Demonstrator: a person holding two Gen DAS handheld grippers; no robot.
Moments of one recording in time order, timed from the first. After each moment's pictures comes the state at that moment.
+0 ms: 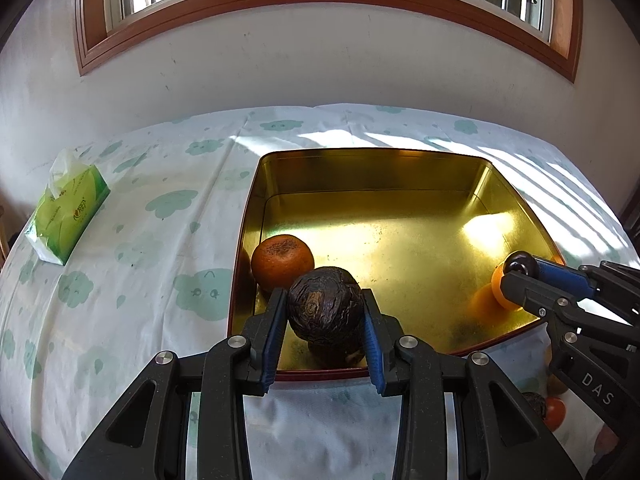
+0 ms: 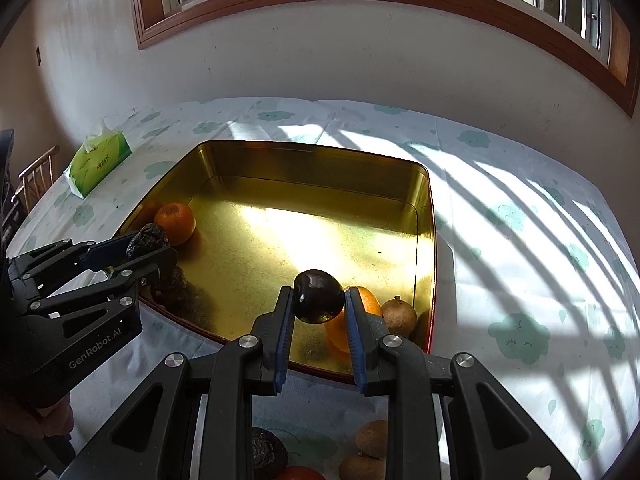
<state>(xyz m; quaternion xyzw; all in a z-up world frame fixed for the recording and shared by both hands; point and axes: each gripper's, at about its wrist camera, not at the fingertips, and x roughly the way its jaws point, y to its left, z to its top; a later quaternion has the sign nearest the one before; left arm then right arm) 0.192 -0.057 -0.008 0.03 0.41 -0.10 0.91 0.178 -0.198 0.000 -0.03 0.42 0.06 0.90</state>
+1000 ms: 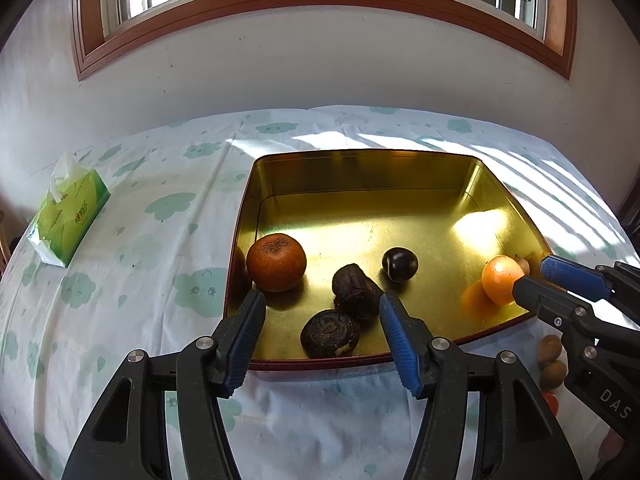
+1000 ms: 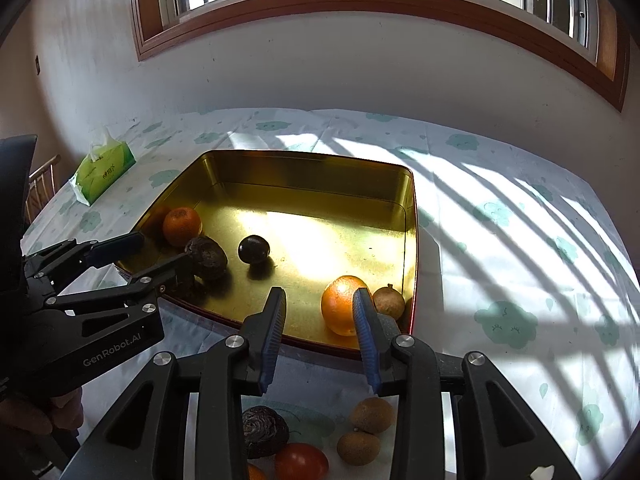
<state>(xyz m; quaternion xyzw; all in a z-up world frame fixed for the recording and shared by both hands) 0.184 -0.063 -0.001 0.04 0.41 -0.10 0.91 0.157 -0.203 0.013 -0.02 0.41 0.05 0.91</state>
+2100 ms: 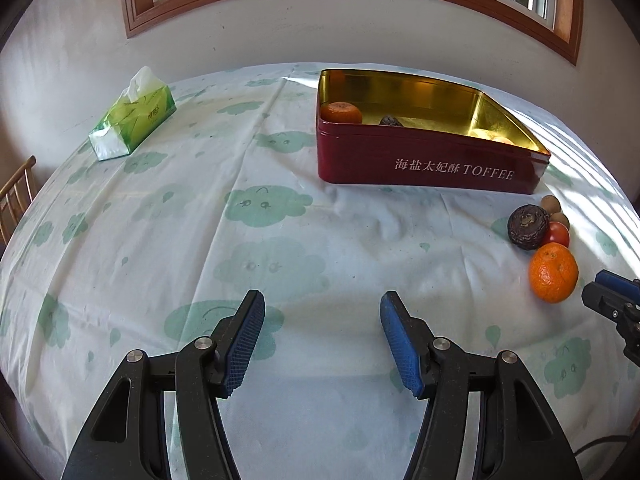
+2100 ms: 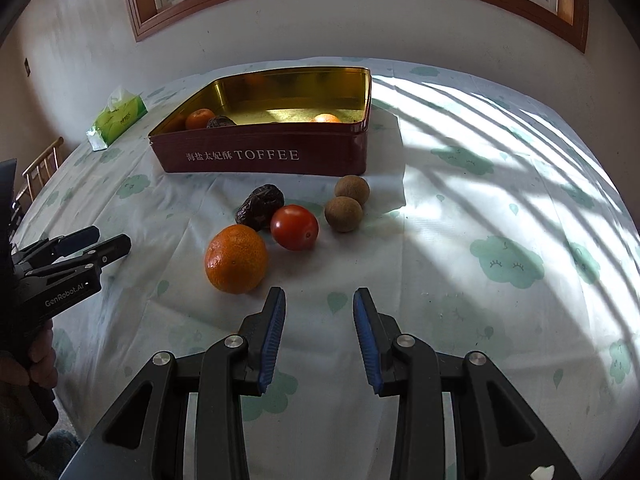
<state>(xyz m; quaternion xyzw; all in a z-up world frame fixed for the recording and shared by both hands) 0.056 -0.005 -0.037 0.03 0.43 -0.05 0.90 0.022 -0.223 -0.023 0.01 0.45 0.04 0.89</state>
